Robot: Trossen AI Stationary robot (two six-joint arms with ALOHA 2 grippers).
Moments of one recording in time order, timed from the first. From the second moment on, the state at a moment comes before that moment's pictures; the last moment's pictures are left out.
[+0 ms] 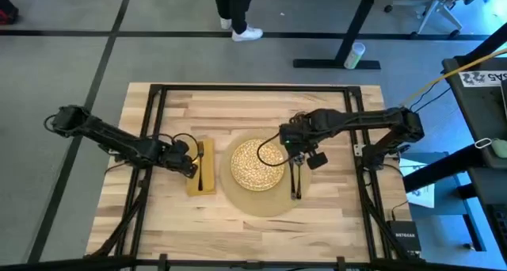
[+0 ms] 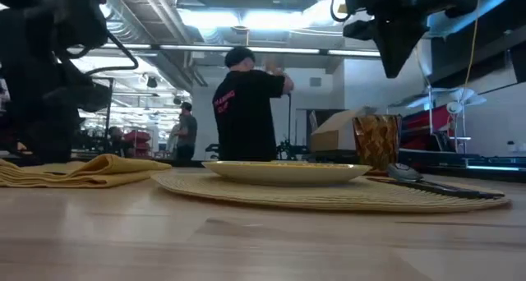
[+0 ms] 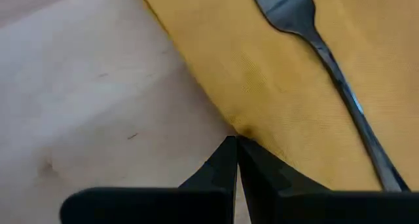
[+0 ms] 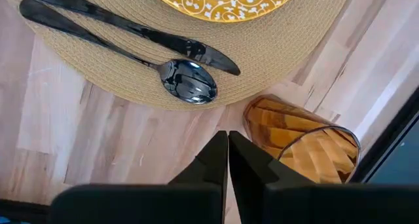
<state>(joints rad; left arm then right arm) -0.23 1.12 0.39 -0.59 -0.24 -1.31 0.02 1.59 1.43 -1.36 0.15 -0.39</state>
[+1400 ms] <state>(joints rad) -0.36 1.14 0.41 -0.51 -0.17 -1.37 0.02 1.59 1.43 -1.39 0.15 -0.40</state>
